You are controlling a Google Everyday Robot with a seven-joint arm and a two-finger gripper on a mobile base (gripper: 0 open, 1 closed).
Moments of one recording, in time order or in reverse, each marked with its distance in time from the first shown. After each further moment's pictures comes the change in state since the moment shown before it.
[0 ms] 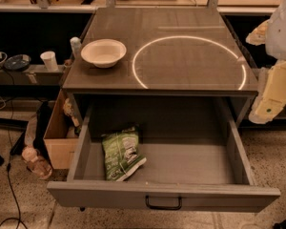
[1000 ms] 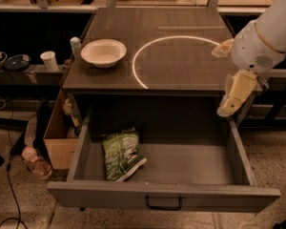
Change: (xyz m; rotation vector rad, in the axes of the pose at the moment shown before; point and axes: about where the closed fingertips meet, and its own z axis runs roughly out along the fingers) arm -0.025 -0.043 0.089 -0.094 -0.221 -0.080
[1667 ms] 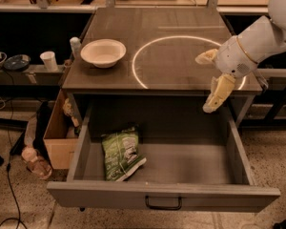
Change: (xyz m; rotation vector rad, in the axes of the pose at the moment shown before) arm 0.004 -0.048 0.073 -0.084 -0.212 -0.032
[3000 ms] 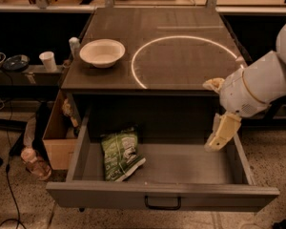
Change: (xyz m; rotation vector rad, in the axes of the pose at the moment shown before) arm 0.009 0.095 0.008 0.079 0.114 0.048
